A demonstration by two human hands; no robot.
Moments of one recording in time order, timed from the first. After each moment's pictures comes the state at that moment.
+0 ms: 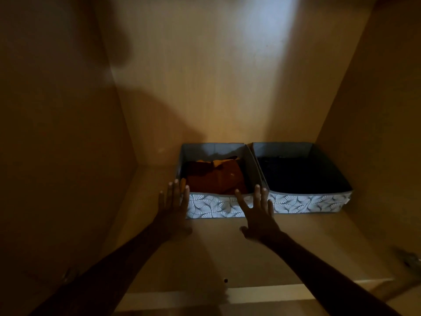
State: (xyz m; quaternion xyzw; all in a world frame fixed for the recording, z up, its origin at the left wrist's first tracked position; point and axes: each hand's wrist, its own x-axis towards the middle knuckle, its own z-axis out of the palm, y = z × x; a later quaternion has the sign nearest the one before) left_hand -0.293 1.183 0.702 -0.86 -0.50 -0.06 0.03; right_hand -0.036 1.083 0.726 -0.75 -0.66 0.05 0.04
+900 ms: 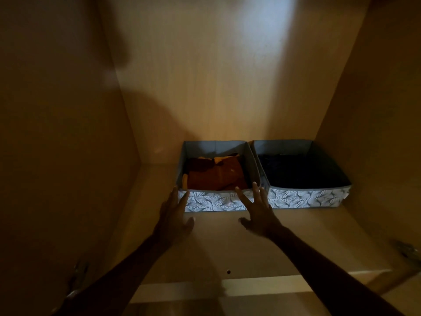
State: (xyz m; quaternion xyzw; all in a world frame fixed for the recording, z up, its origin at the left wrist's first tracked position) left_hand -0.303 1.145 0.709 -0.83 -0.51 -0.19 -0.12; right_hand -0.032 1.077 0.722 -0.72 -0.68 0.07 0.11
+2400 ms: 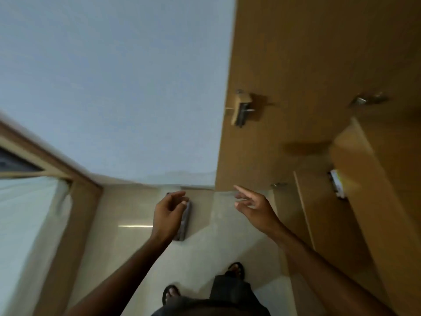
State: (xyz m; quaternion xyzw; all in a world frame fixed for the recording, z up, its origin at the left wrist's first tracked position) left_hand -0.278 0.445 0.610 0.09 -0.78 -0.61 -0.13; right_hand -0.234 0.699 0.614 -0.16 -0.80 0.57 -0.12
